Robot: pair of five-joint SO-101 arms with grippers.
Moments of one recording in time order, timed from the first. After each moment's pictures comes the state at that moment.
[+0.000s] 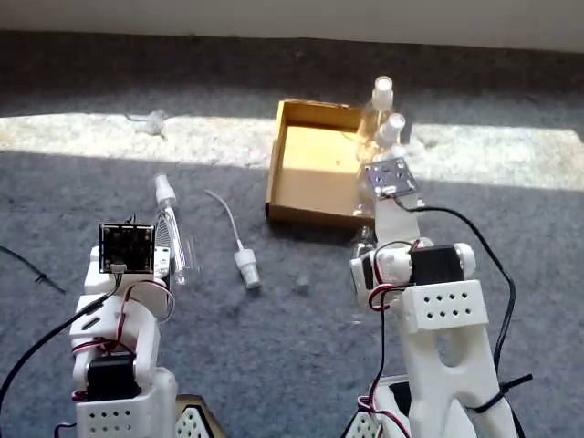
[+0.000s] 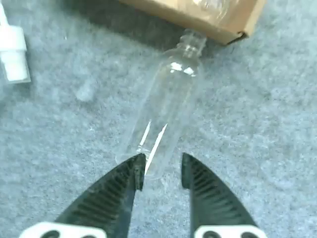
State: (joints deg) left arm -11.8 -103.8 88.6 44.7 -5.6; right arm -11.3 -43.7 41.1 80.7 8.0
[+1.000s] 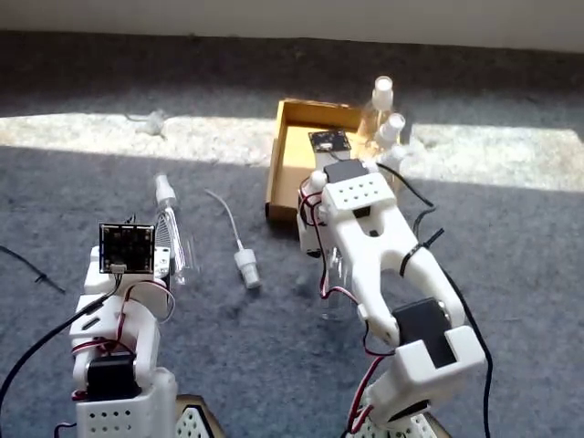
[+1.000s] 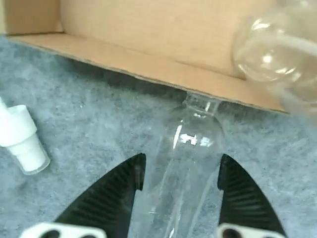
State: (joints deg) left arm -11.8 -103.8 88.6 44.7 -5.6; right arm -22.7 6.8 13.1 74.2 -8.7
